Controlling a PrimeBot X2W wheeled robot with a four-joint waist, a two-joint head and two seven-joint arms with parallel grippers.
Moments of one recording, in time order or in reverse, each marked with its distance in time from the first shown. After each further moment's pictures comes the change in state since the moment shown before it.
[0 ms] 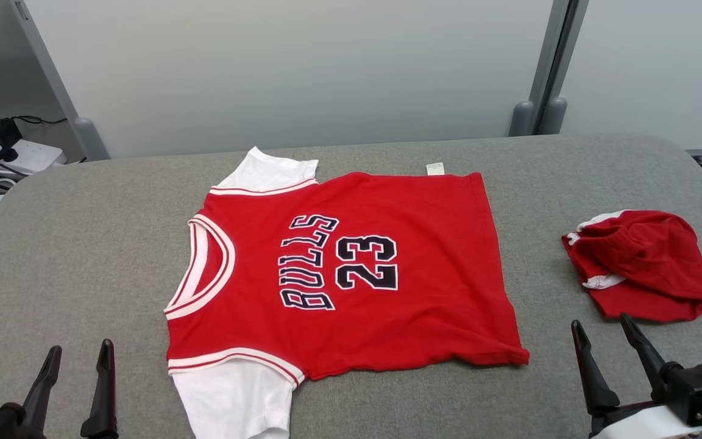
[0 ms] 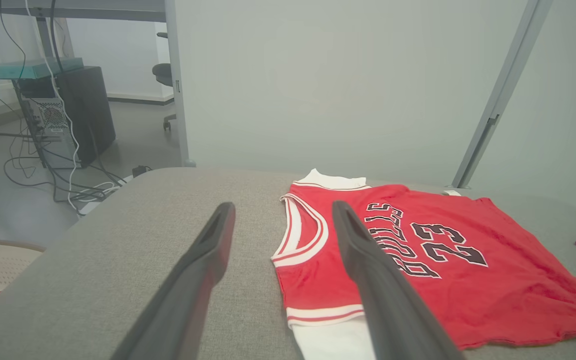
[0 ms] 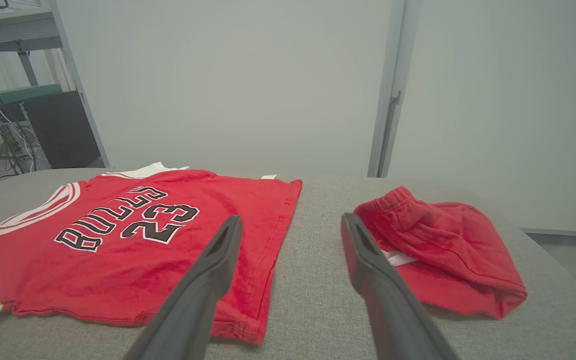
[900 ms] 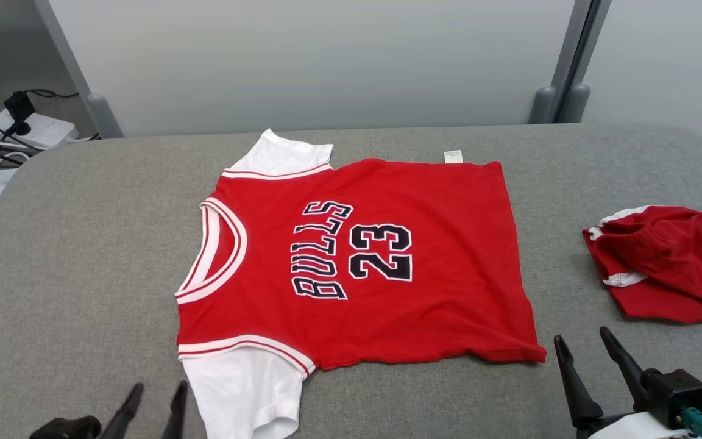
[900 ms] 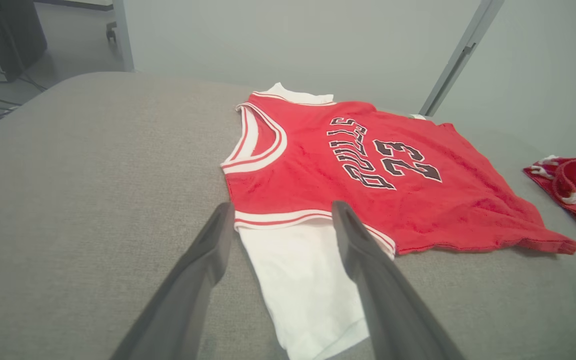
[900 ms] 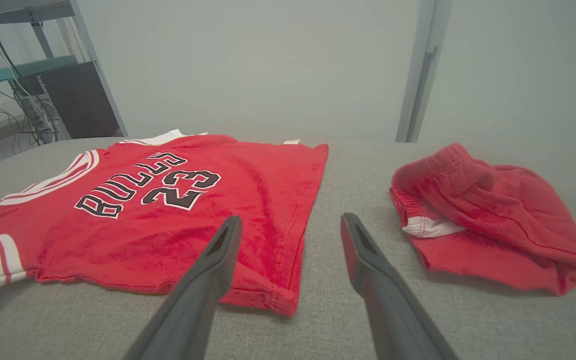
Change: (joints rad) left arm 0.003 -0.066 -0.079 0.043 -0.006 -0.097 0.128; right arm 0.000 0.002 0.043 0.028 0.029 0.000 0.028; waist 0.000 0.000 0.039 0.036
